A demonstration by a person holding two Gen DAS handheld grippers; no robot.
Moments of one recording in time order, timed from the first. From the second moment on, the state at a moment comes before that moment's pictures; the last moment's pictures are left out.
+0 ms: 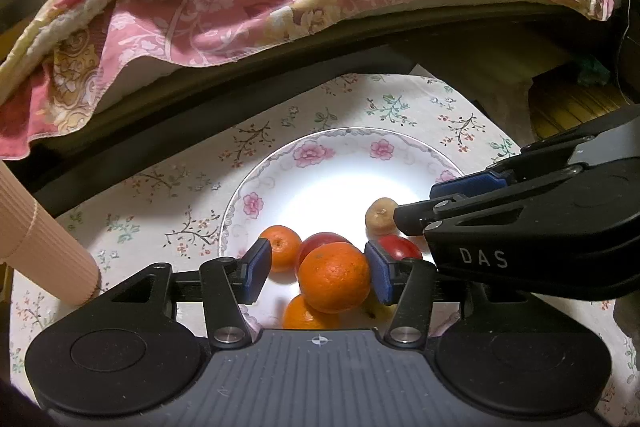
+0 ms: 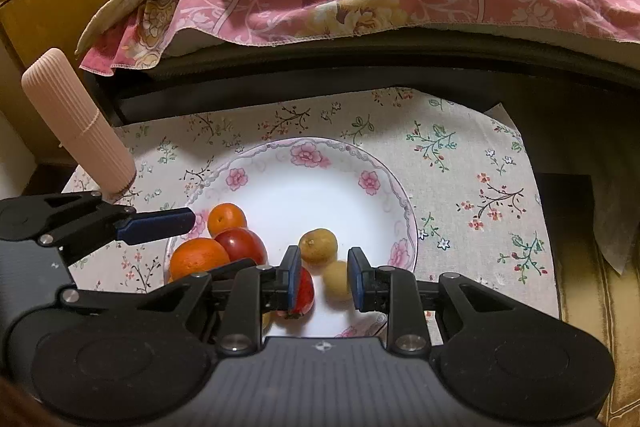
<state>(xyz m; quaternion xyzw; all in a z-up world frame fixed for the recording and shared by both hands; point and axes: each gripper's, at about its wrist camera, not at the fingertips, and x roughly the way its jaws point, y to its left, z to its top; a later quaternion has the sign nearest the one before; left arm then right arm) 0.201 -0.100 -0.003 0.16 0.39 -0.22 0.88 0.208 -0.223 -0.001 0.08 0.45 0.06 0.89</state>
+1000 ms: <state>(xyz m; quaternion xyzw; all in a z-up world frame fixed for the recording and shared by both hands) 0.205 -0.089 0.005 0.13 0.39 -0.20 0.89 0.202 -0.232 0.007 0.11 0.44 0.05 0.89</state>
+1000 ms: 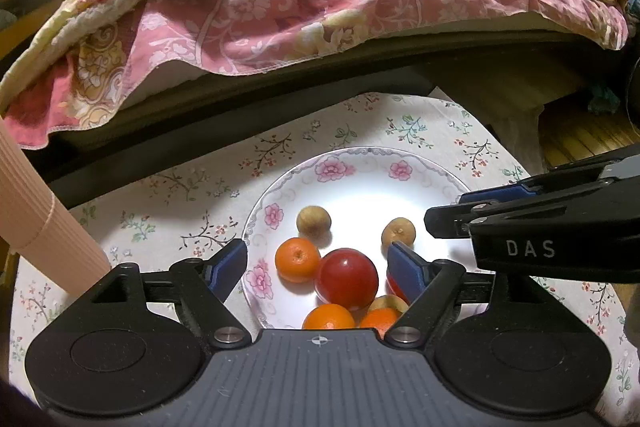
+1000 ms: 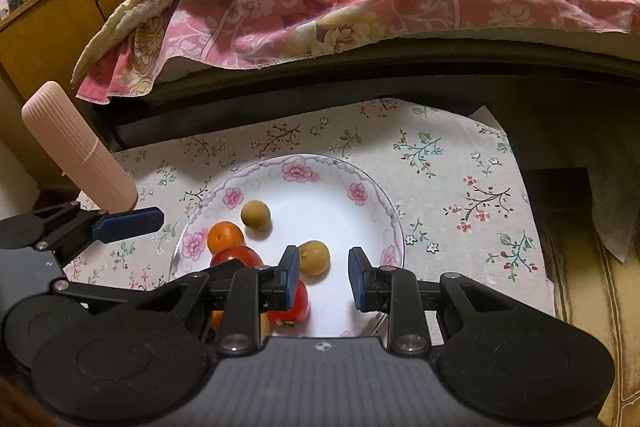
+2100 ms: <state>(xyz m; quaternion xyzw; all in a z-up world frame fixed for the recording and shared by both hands) 0.139 -0.006 0.029 0.12 0.40 -0.18 0.89 0.120 -0.145 0.008 0.05 0.46 0.17 0.87</state>
